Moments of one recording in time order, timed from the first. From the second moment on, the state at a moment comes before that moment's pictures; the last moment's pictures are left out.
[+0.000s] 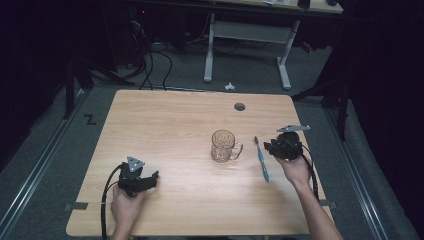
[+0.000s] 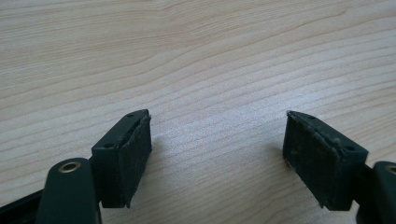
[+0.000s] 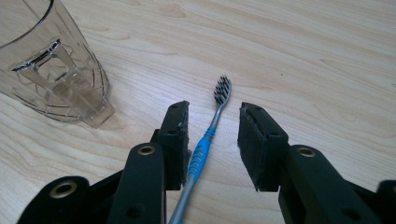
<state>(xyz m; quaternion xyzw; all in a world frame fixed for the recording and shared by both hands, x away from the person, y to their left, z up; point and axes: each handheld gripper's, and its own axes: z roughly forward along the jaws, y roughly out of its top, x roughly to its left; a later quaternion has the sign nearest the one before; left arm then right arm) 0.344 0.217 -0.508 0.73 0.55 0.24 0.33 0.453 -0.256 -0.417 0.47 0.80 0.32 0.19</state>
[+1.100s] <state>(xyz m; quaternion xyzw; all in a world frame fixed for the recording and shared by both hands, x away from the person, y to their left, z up) 0.344 0.217 -0.508 0.73 0.55 0.24 0.33 0.490 -0.235 -0.447 0.48 0.84 0.22 0.14</state>
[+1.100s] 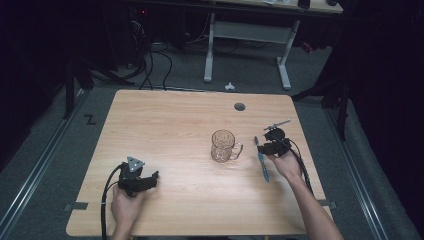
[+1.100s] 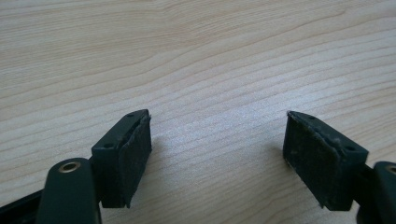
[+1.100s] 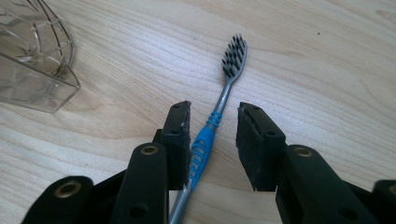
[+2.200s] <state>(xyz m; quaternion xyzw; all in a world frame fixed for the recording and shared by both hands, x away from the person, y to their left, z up) 0.344 0.217 -0.508 0.73 0.55 0.24 0.33 0.500 -0.231 -0.465 0.49 0.84 0.18 0.10</state>
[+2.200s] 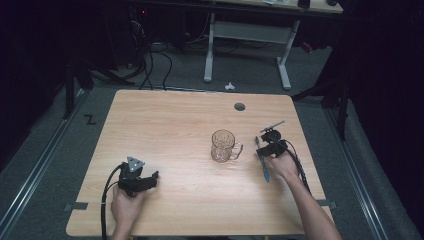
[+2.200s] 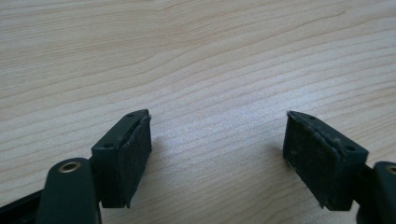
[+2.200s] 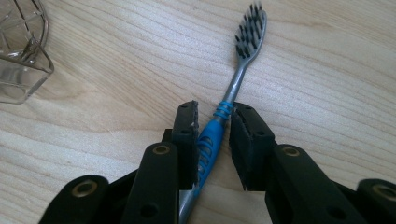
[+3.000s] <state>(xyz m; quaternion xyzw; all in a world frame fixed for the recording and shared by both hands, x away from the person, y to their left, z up) 0.344 0.217 -0.508 0.73 0.55 0.24 0.33 0.502 -0.233 -0.467 0.49 0.85 0.17 0.11</state>
